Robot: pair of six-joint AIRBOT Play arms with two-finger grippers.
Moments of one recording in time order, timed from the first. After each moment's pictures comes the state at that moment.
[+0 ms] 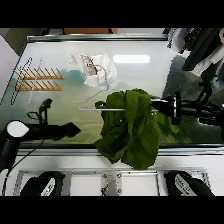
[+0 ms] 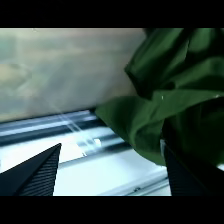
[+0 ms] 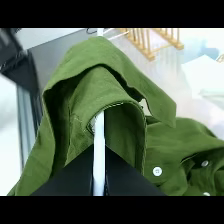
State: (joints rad) left arm -0.03 -0.73 0.56 0.99 -1.22 -1.53; right arm -0.30 -1.01 0.81 -0.14 1.52 -0.01
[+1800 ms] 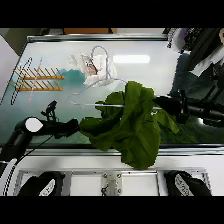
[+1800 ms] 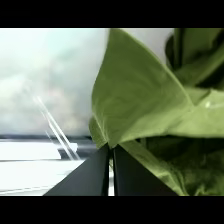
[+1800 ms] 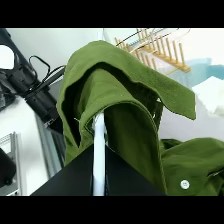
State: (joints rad) left arm -0.06 -0.87 0.60 1.04 -1.07 -1.77; right arm -0.30 -0.90 0.81 -0.07 1.53 0.25
